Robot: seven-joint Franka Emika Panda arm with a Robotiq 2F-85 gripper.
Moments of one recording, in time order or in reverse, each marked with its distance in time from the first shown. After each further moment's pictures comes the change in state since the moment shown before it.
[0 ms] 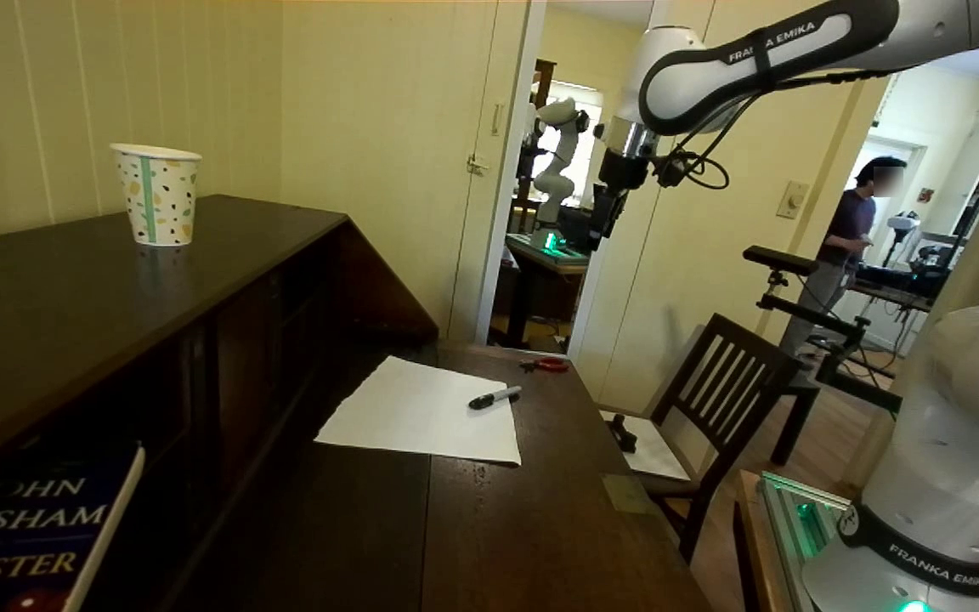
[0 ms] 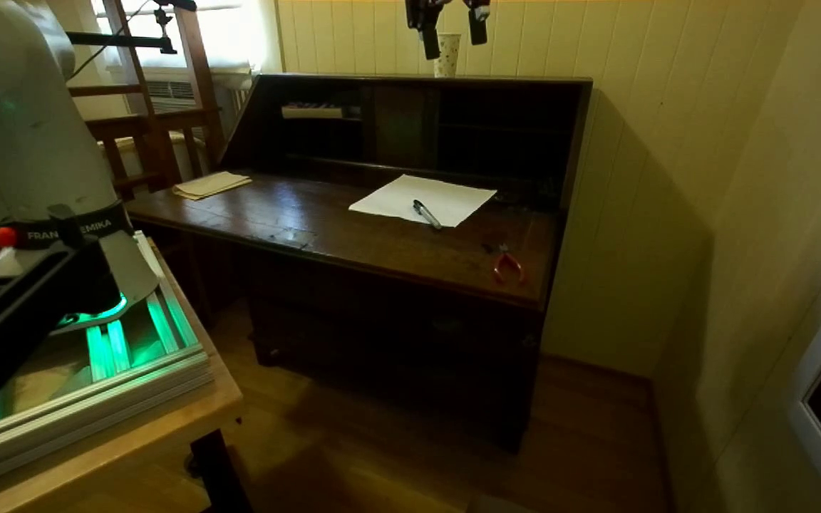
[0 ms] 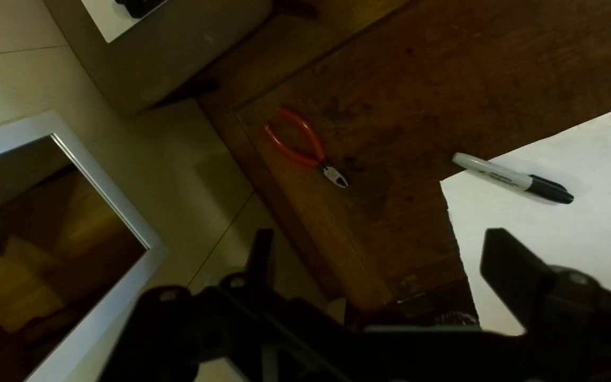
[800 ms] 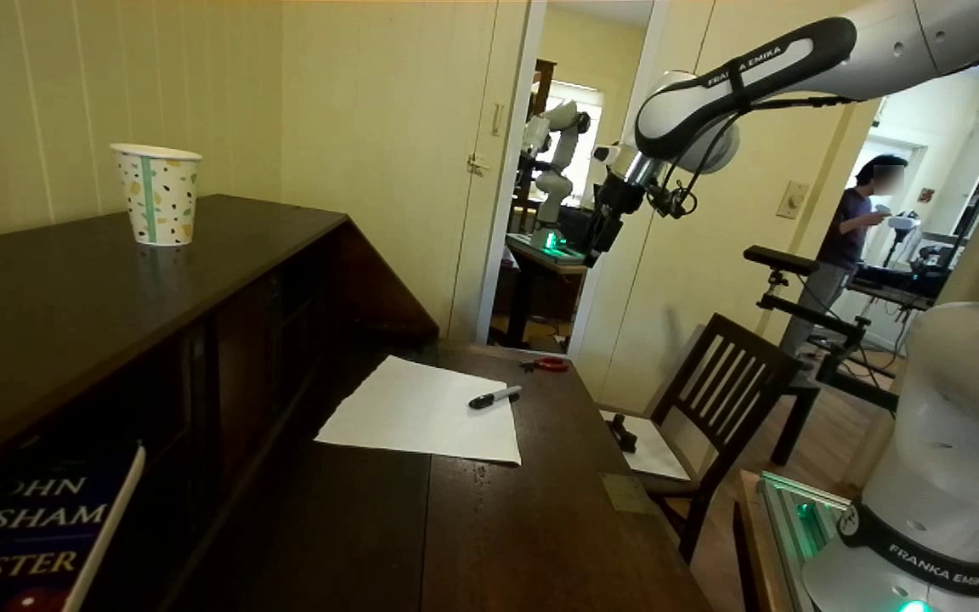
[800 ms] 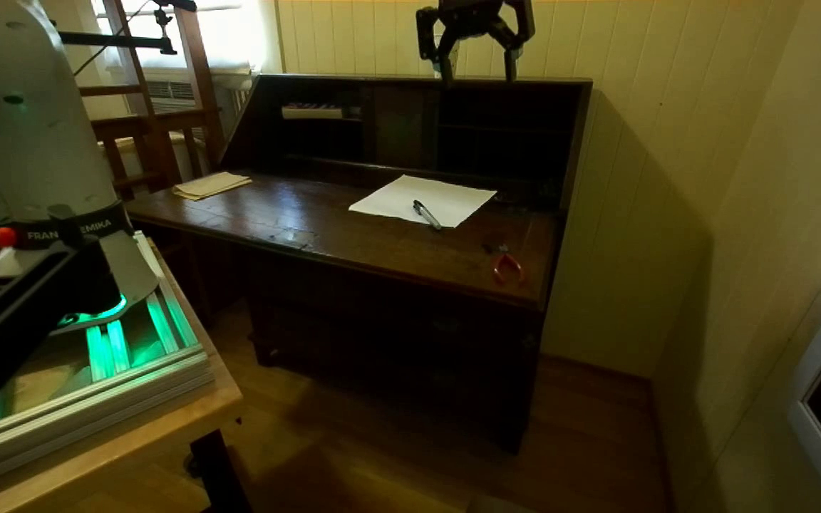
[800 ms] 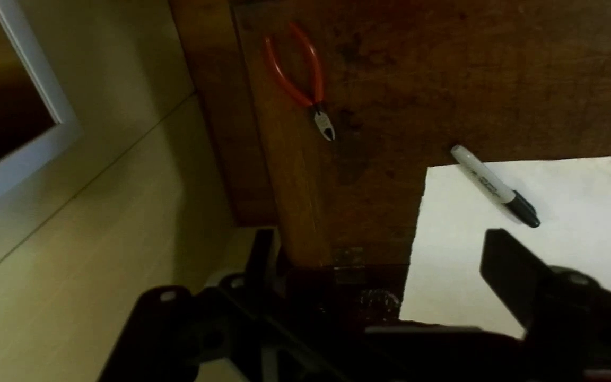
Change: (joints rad) arm 0.200 0.068 -0.308 -0.052 0.261 0.228 -0.641
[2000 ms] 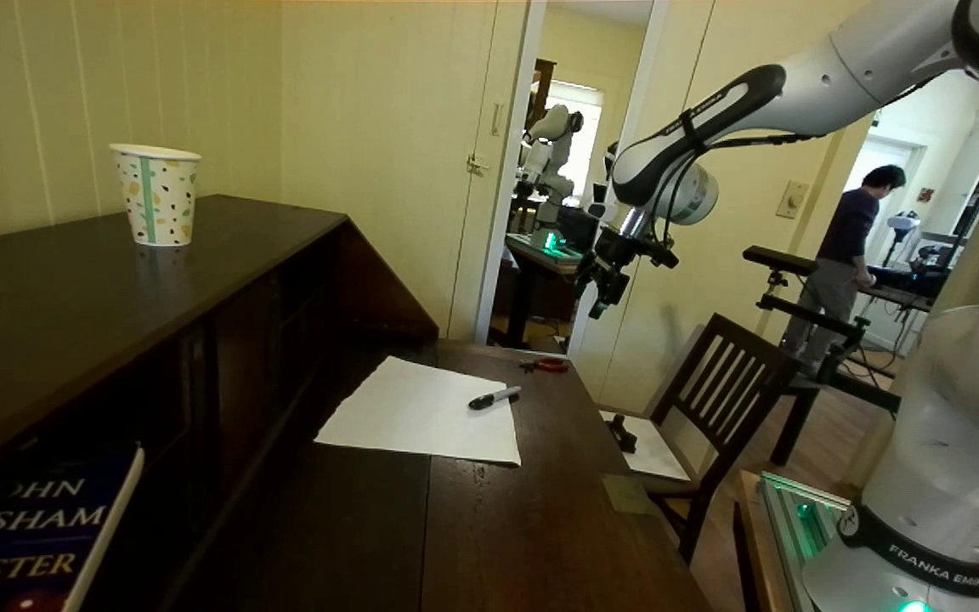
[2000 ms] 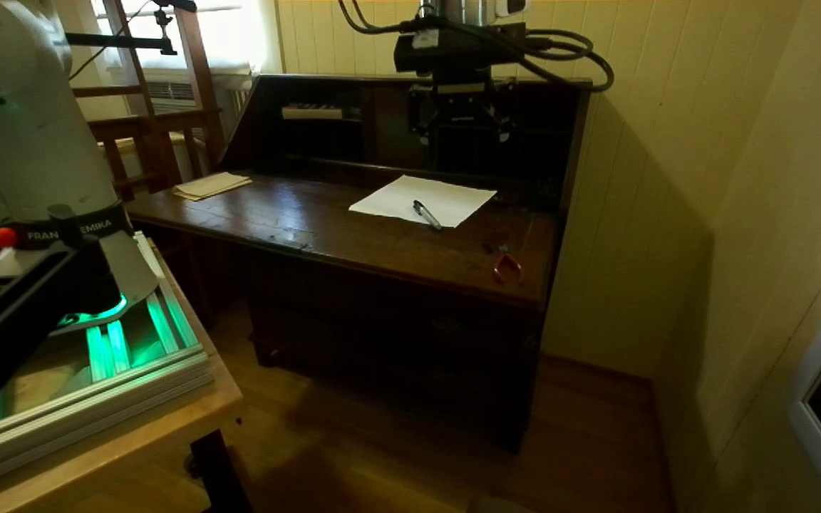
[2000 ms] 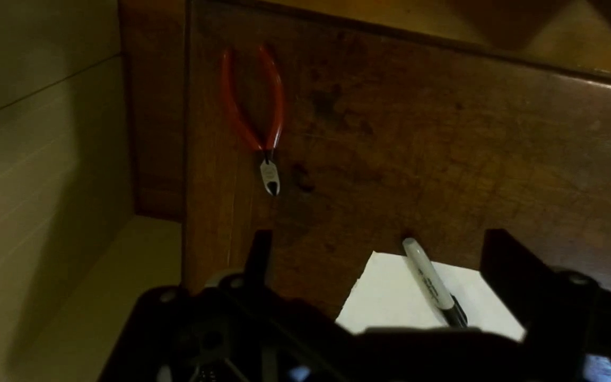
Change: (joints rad) arm -0.147 0.178 0.087 -0.052 0.273 0.066 -0.574
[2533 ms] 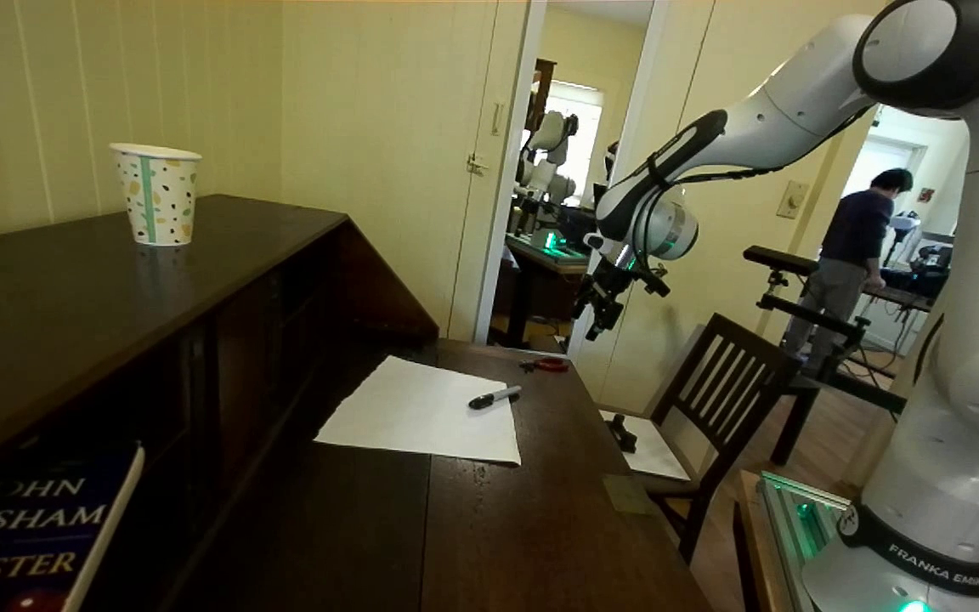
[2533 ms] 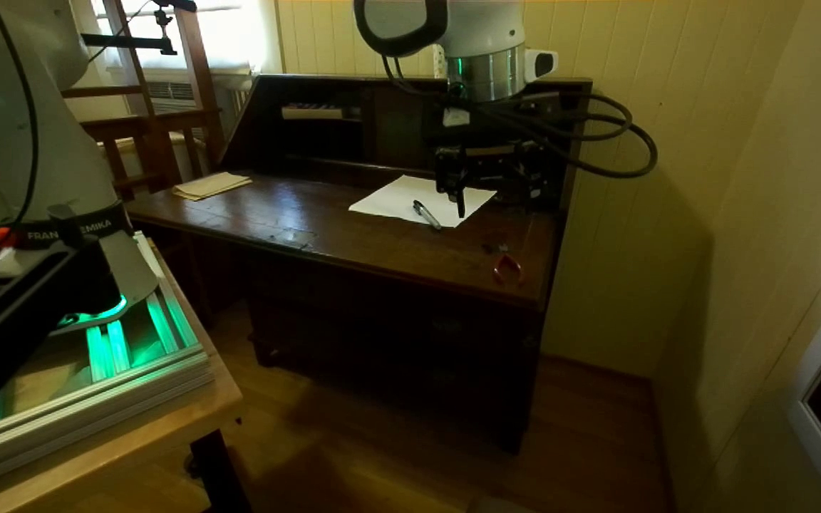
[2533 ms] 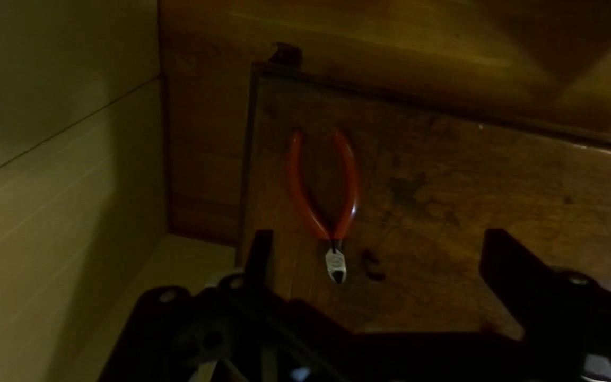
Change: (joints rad) arm -0.233 0.209 0.170 0.064 0.180 0.165 -0.221
